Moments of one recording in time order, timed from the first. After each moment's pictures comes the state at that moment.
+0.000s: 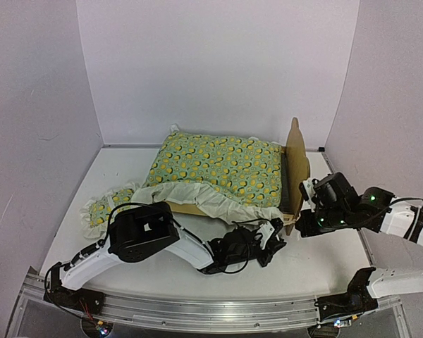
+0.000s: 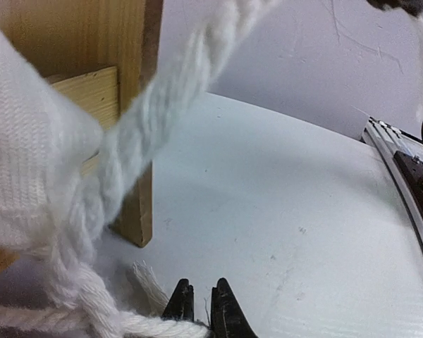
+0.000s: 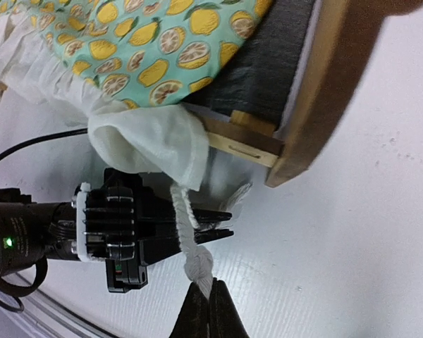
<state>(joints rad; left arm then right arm) -1.26 2.58 1.53 0.92 0.02 -0.15 0.74 0.97 0.70 -0.69 0.09 0.50</state>
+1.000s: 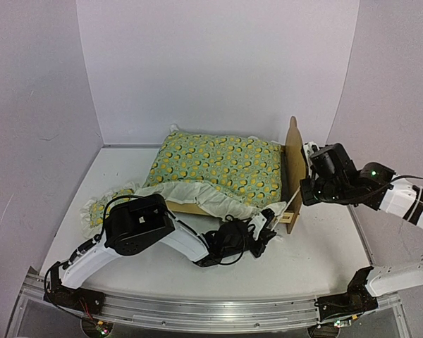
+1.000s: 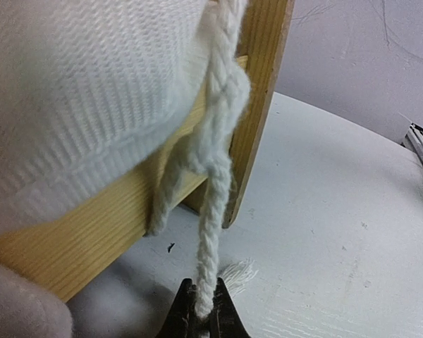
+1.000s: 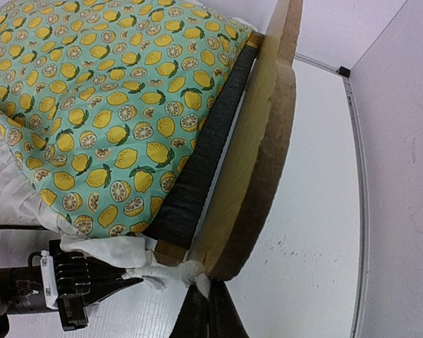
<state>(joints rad) -1.20 2.55 1.51 0.86 -0.03 -0.15 0.75 1.08 0.94 -0.68 0.50 0.31</state>
